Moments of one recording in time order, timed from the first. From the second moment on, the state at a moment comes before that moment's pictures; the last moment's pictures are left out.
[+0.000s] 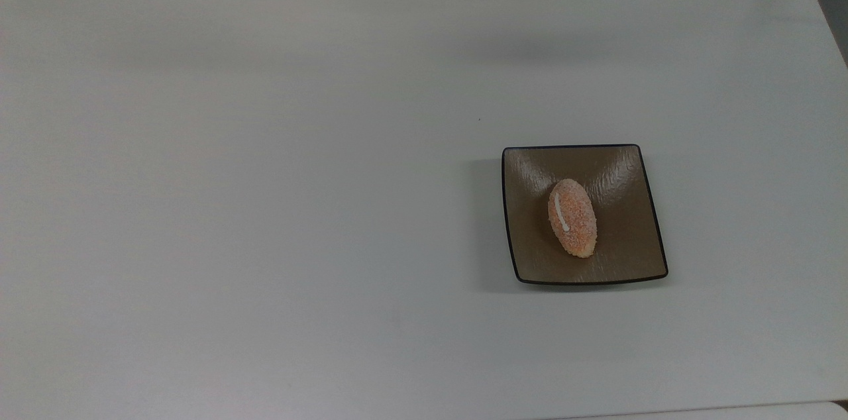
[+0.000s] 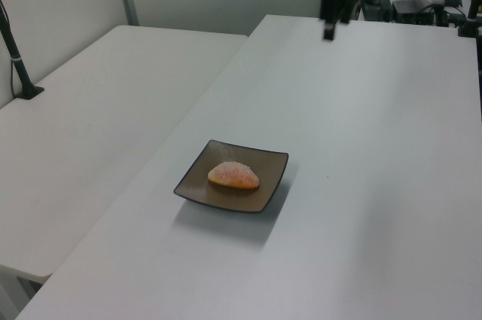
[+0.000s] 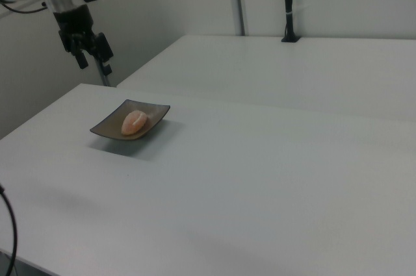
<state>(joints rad) 0.27 0.07 0.08 -1.44 -0.02 1.59 0.38</state>
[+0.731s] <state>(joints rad) 0.06 -0.10 0.06 -1.62 0.04 1.53 -0.02</state>
